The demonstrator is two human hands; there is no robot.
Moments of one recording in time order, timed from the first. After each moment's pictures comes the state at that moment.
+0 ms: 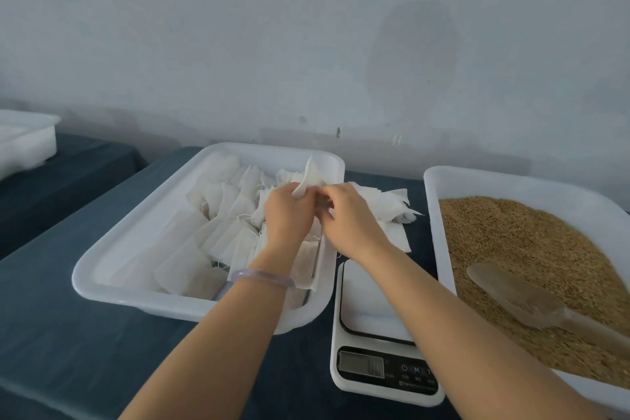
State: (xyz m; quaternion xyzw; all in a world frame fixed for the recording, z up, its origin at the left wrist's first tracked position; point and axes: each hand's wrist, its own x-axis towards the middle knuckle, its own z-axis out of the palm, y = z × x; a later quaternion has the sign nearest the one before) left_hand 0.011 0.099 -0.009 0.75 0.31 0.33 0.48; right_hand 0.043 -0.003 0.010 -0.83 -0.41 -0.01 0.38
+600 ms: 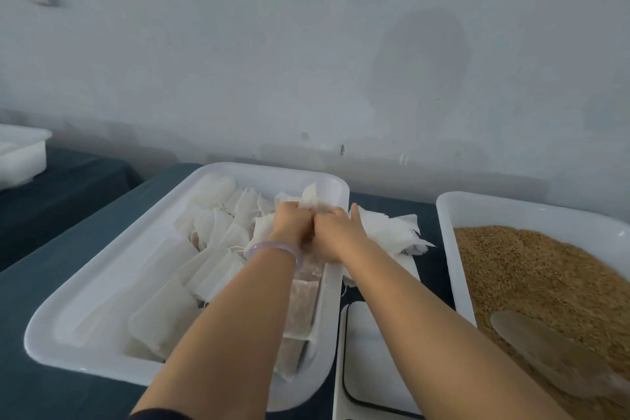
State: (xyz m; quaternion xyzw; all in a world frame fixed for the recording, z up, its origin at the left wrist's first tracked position) left_hand 0.087 0.150 -0.022 0.66 0.36 0.16 0.64; right_hand 0.110 0.062 0.001 -0.91 -0.40 0.08 0.00
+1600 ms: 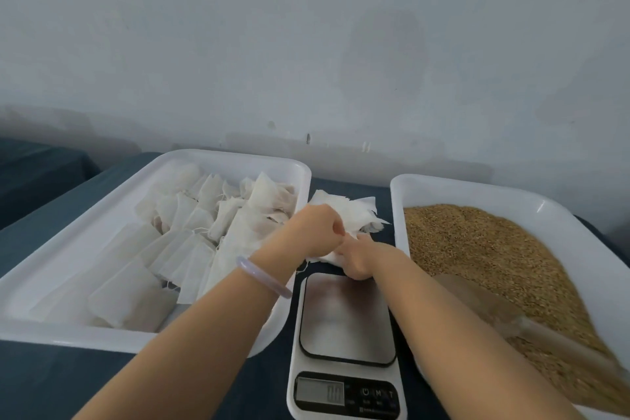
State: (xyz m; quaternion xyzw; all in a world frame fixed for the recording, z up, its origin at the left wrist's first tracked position) left_hand 0.062 0.055 0.000 0.98 0.06 0.04 0.21; right_hand 0.122 -0.050 -0.028 -0.90 -0.37 0.20 -0.09
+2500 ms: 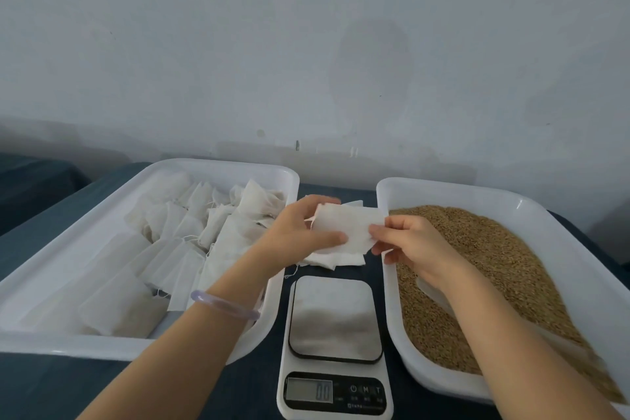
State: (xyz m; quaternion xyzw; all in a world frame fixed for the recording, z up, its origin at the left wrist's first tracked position) left_hand 0.027 0.052 0.006 0.79 0.03 0.12 0.60; right_hand 0.112 -0.138 0.011 -0.75 -0.20 0.21 0.60
